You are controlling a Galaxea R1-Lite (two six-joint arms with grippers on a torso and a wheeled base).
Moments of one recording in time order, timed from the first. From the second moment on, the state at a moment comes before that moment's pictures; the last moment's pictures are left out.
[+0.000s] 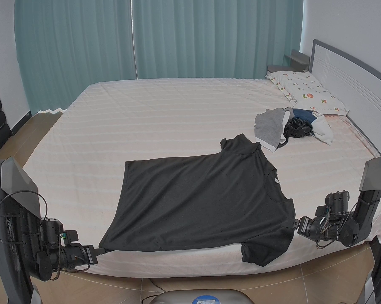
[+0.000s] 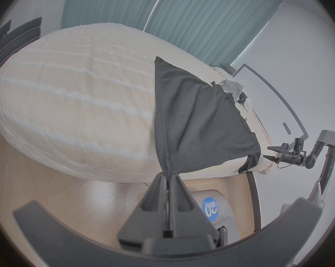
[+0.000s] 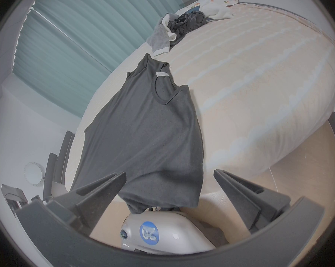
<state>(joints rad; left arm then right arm) 0.08 2.38 -0.03 -1.55 -0.46 -0.22 0.02 2.26 -0.39 -1.08 0.30 0.49</state>
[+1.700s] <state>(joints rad) 0.10 2.35 -0.11 -1.55 -0.45 -0.36 -0.04 2.33 -0.67 -0.91 0.41 0.35</state>
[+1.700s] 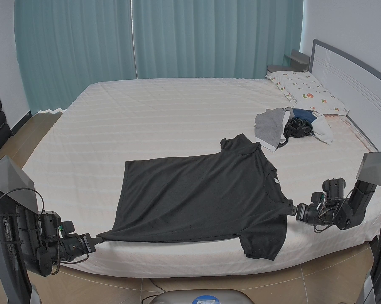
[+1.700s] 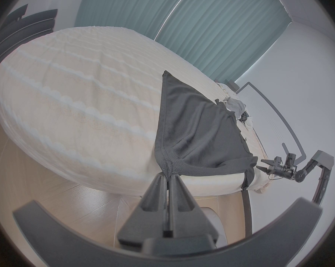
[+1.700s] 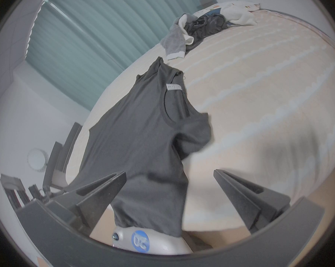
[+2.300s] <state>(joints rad) 0.10 2.35 -0.11 -1.55 -0.45 -0.36 0.04 2.36 -0.57 -0.95 0.37 0.28</state>
